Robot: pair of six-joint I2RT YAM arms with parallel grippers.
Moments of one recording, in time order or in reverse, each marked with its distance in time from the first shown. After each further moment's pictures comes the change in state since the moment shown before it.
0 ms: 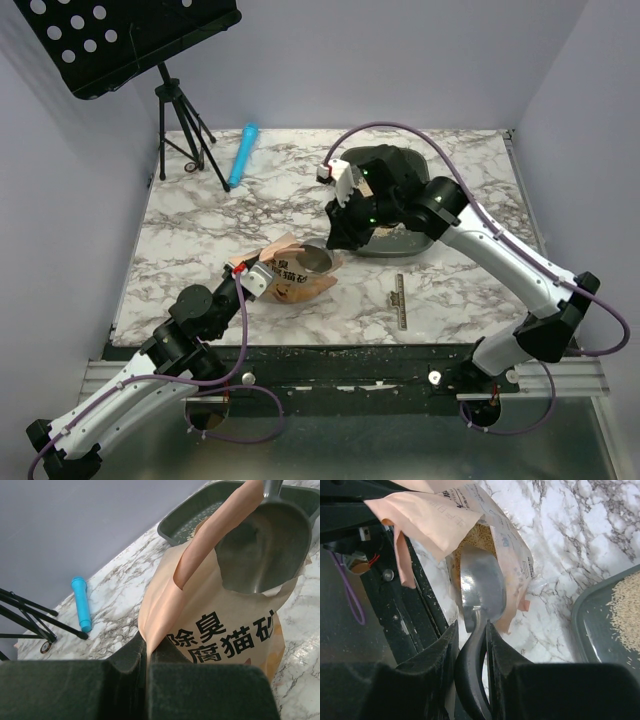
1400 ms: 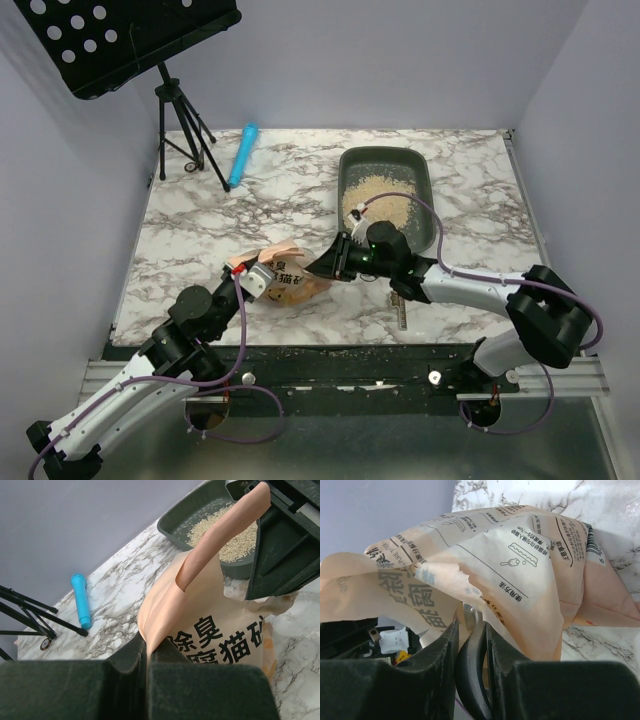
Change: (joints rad) left arm 0.000 -0.016 0.000 -0.031 -0.003 -0.003; right arm 0.006 -0.012 -0.928 1.273 0.009 1.100
